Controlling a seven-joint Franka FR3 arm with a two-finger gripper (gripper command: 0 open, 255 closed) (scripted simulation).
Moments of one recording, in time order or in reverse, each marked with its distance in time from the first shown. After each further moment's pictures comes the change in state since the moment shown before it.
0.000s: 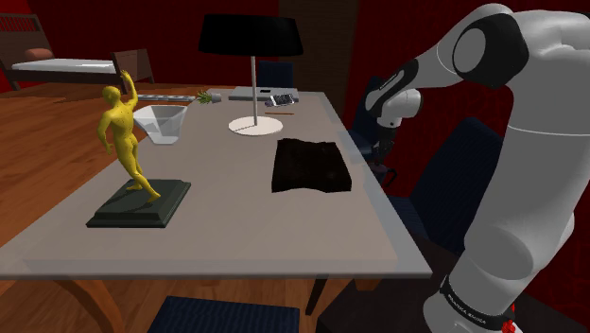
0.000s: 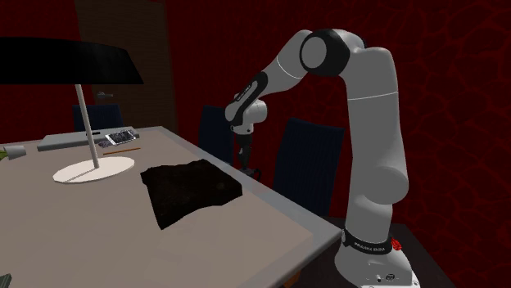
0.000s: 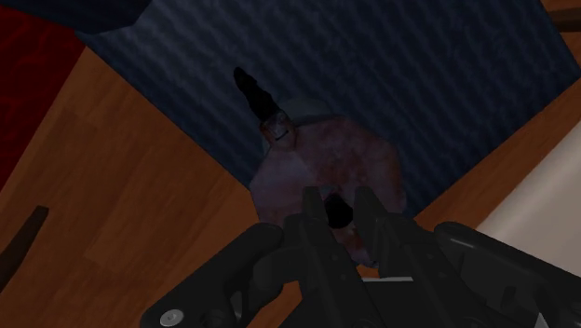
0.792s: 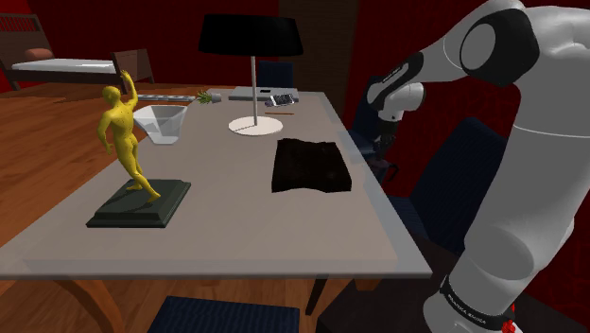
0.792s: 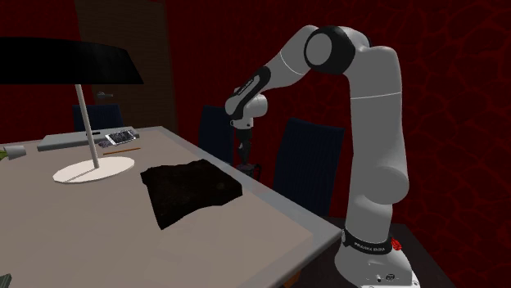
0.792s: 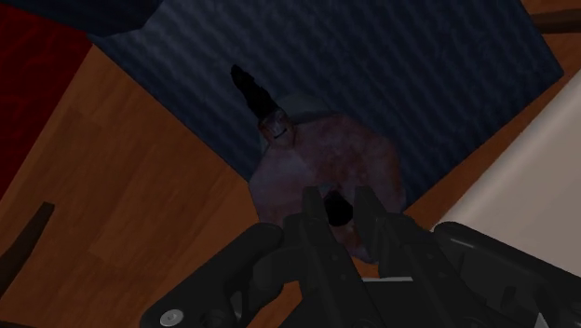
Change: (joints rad) arm 0.006 -0.037 -0.006 0.024 -0.025 -0.057 0.019
